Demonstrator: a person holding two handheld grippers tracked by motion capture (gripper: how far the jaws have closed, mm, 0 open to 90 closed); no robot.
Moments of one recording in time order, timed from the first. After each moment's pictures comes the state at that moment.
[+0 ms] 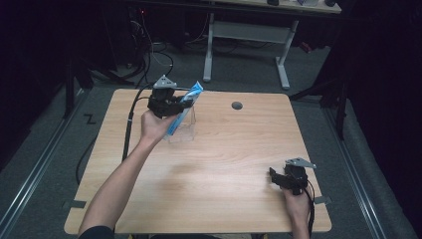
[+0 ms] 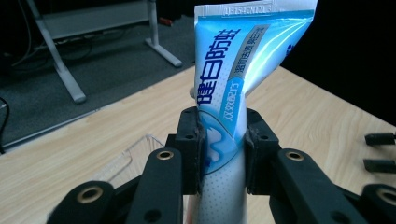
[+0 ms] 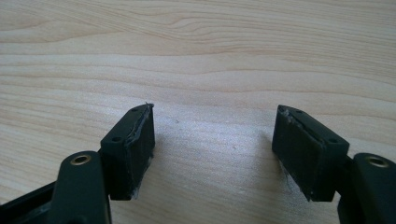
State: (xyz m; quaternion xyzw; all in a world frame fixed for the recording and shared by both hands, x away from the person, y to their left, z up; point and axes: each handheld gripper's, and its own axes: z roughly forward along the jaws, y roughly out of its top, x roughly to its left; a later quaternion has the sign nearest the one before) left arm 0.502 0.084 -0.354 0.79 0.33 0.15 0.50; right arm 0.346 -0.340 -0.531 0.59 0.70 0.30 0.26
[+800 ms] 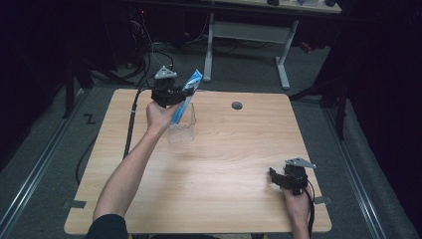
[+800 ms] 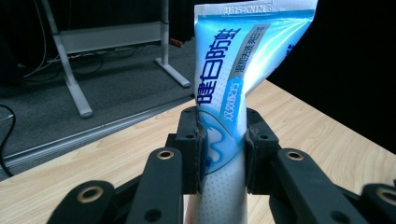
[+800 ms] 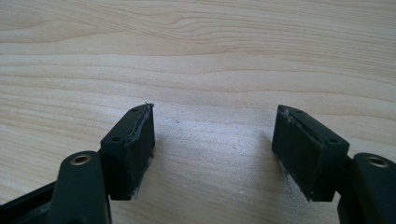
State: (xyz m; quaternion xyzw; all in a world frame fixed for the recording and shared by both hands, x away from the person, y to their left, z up) left arm 0.538 0.078 -0.359 0.75 0.35 0.16 0.53; right arm 0.346 -0.340 -0.531 0.59 0.70 0.30 0.26
